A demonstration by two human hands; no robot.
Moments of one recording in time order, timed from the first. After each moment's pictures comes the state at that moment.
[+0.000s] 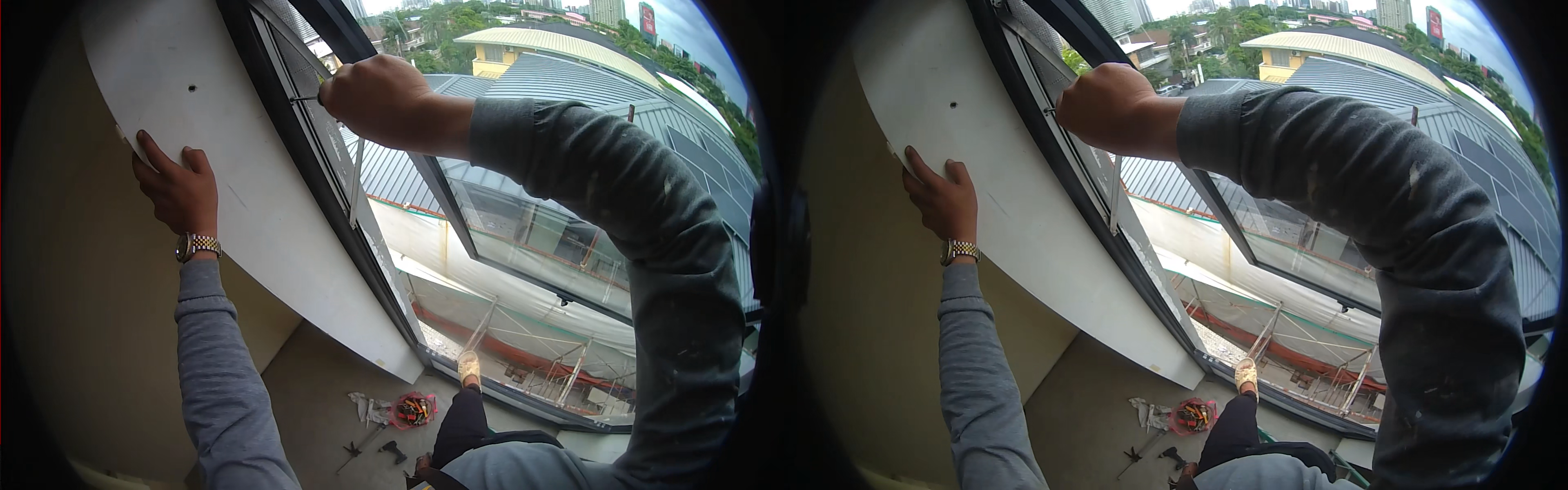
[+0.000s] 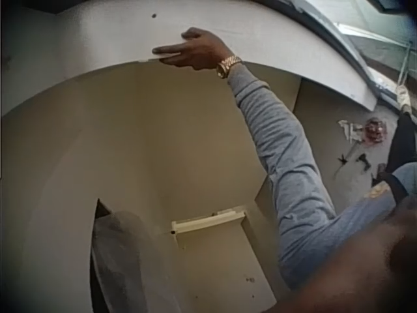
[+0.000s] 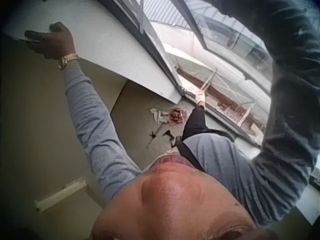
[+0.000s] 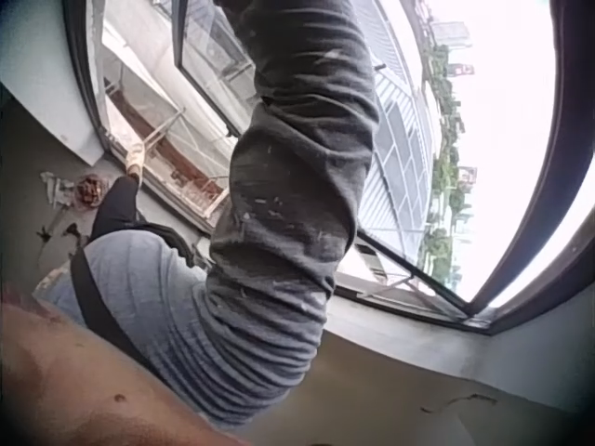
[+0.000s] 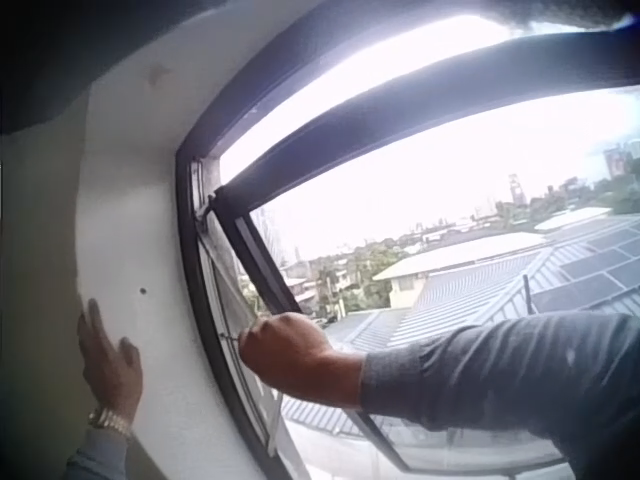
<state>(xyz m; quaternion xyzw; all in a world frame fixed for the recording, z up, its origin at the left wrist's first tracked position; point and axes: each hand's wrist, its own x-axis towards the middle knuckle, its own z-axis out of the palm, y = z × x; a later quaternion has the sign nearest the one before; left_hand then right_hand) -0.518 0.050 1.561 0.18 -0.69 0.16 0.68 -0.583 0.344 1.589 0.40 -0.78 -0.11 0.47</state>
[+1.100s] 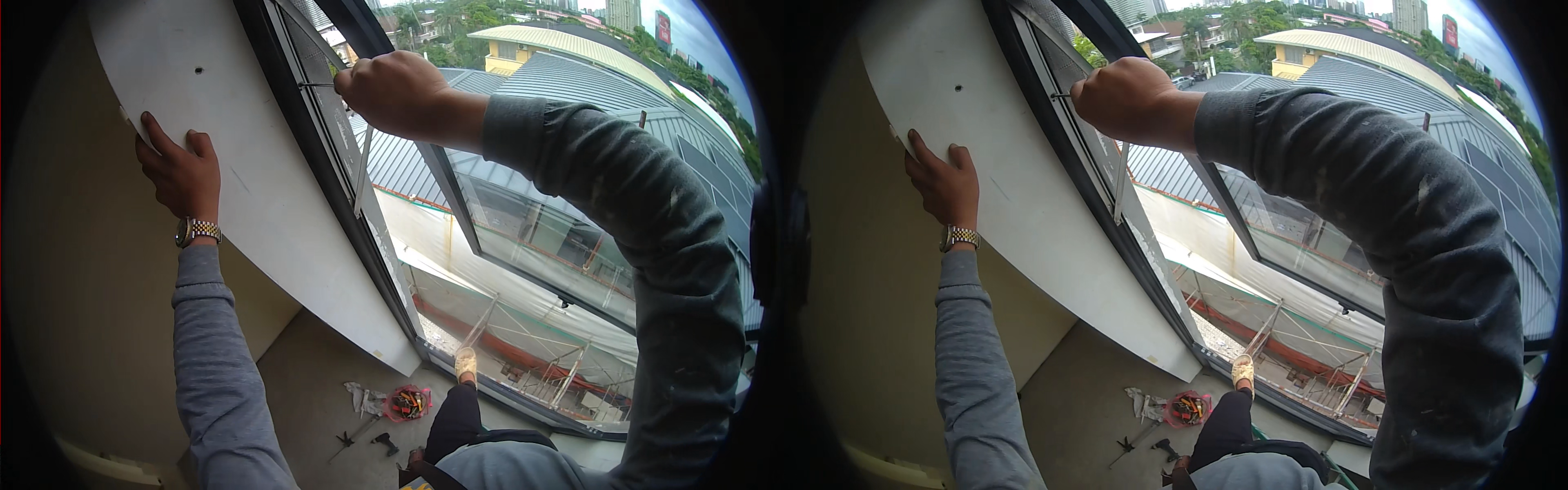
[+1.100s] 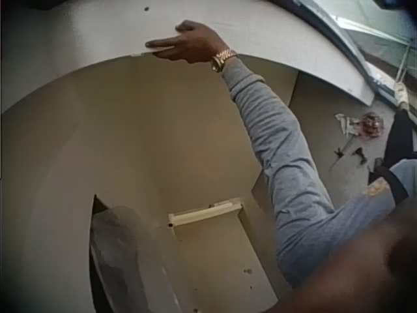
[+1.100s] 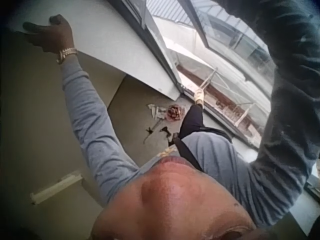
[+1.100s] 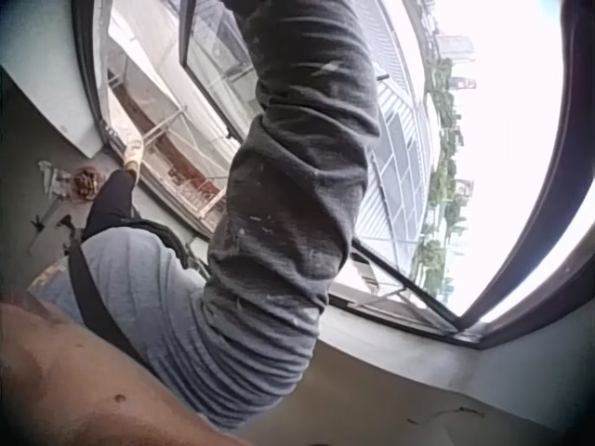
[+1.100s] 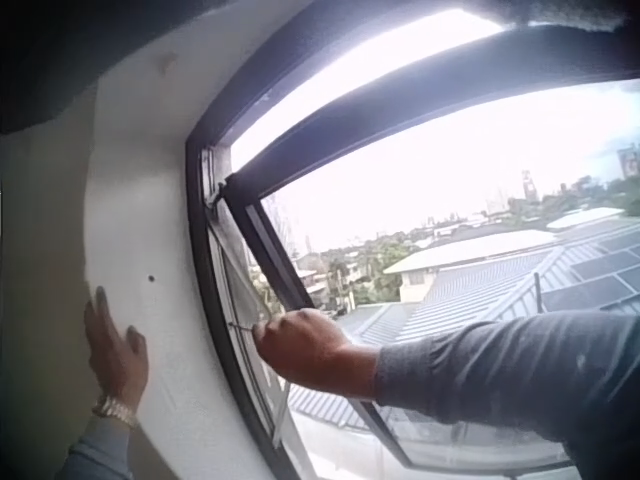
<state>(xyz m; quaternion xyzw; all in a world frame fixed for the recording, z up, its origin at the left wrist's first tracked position) -0.516 0.048 1.563 0.18 -0.68 0.17 0.69 -0.598 0.343 1.582 0.42 -0.77 -0.13 0.46</state>
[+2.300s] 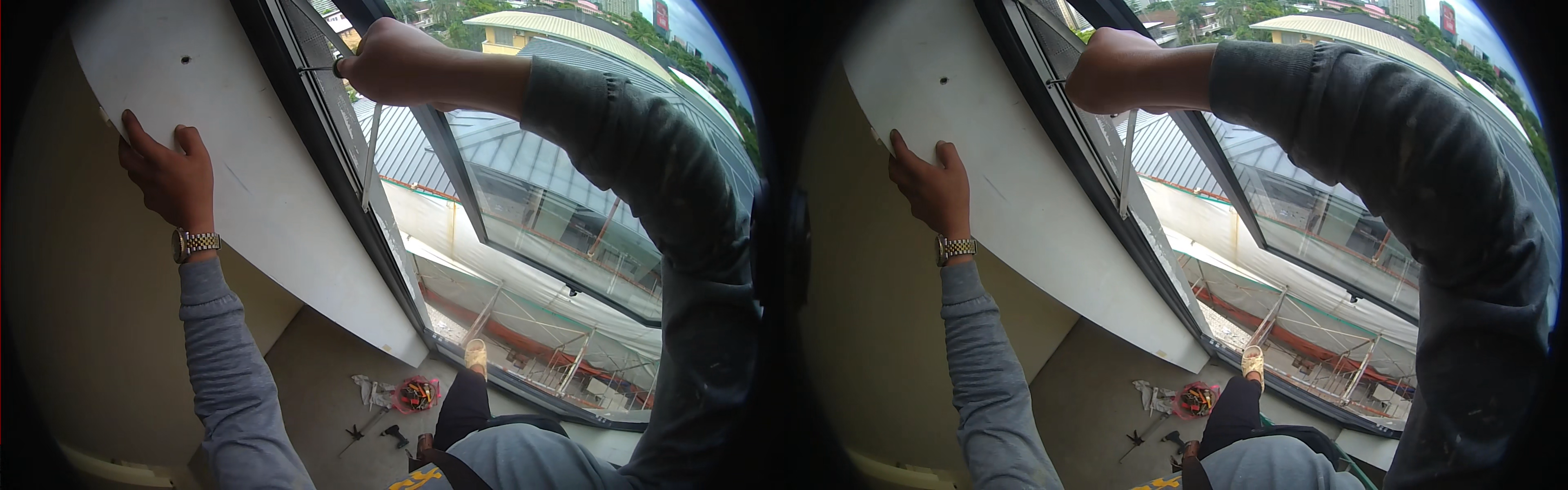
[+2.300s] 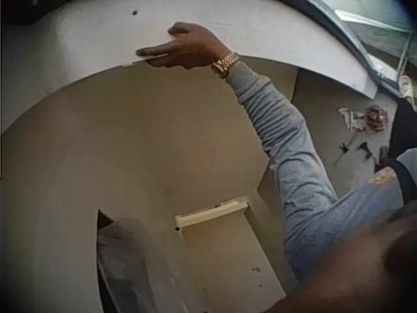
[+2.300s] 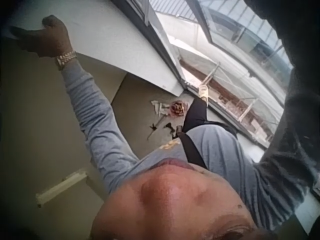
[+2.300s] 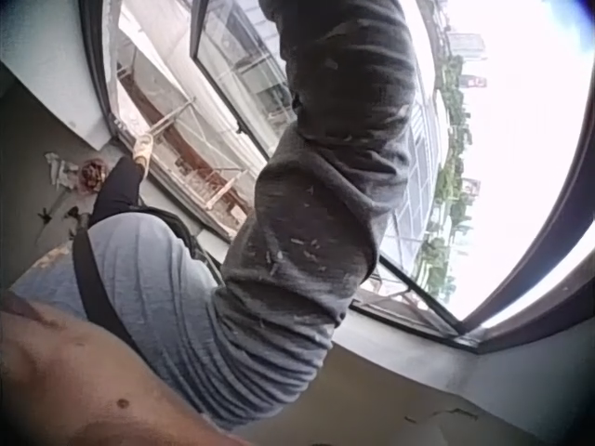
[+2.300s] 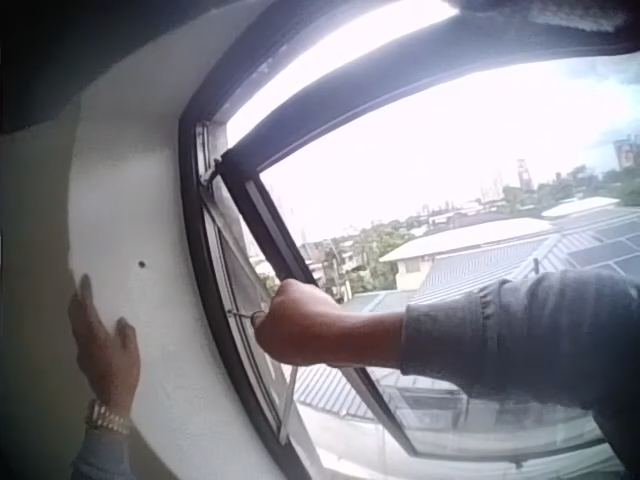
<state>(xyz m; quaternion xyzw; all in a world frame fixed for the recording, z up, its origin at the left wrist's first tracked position) -0.517 0.054 1.562 0.16 -0.69 0.12 0.70 -0.585 0.327 1.594 0.29 -0.89 0.25 0.23</state>
